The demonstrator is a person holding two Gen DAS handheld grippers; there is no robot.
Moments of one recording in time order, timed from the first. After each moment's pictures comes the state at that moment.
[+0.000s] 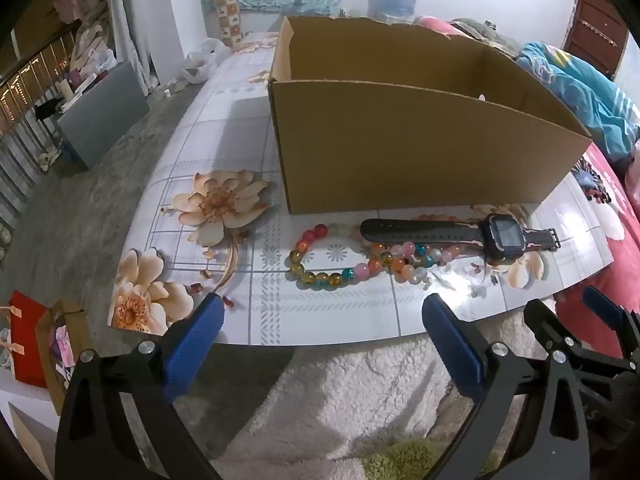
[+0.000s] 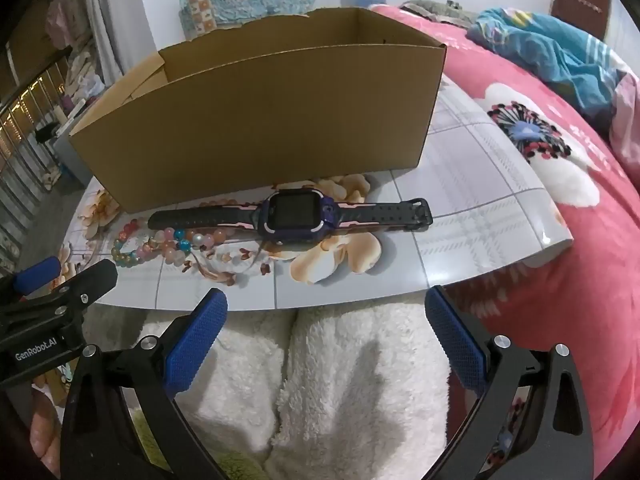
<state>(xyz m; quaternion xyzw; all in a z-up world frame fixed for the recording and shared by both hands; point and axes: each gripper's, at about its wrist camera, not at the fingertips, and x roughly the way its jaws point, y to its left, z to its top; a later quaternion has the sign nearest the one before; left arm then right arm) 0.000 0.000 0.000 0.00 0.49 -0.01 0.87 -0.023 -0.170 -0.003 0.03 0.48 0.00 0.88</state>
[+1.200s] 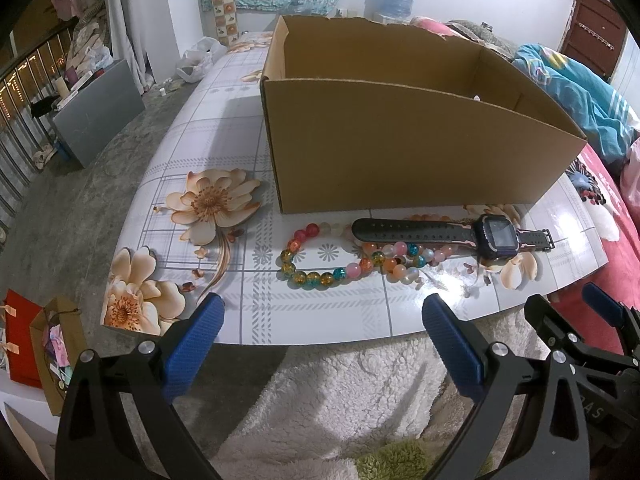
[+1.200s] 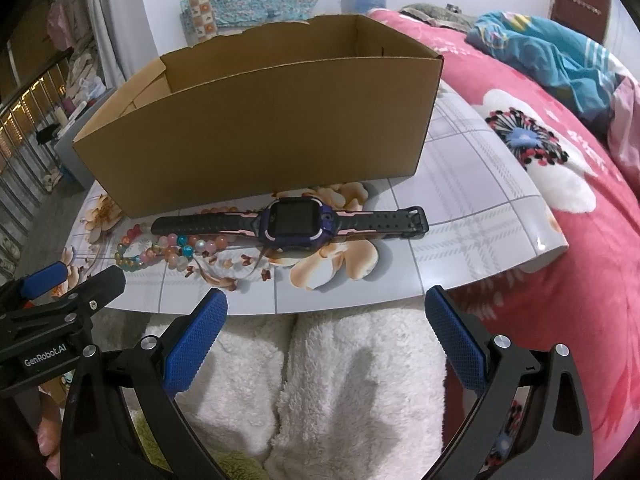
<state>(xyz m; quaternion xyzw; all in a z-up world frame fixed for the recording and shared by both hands) -0.001 -0.003 -0.001 -0.01 0.49 -0.01 0.87 -0.022 -0.170 0.006 0.02 0.47 0.00 0.88</state>
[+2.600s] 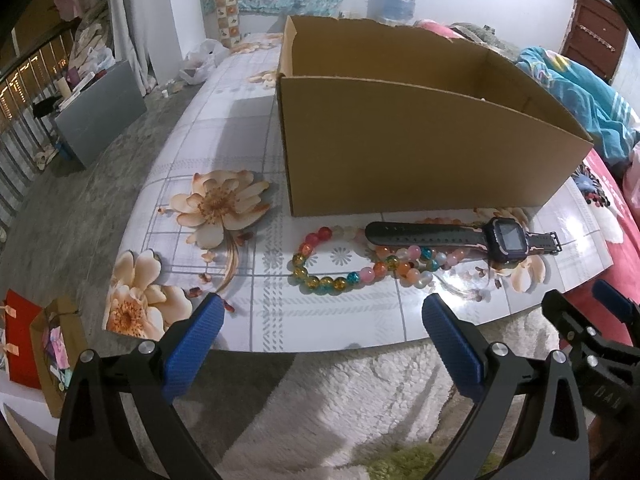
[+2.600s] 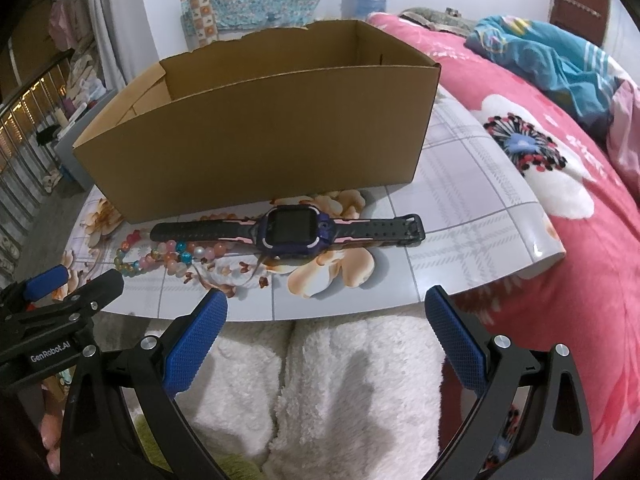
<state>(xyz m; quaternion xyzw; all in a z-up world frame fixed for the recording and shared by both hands) 0.001 0.007 -0.005 -0.01 0.48 -0.01 0.87 -0.020 -0.174 0.008 0.03 0.46 0.00 0.89</state>
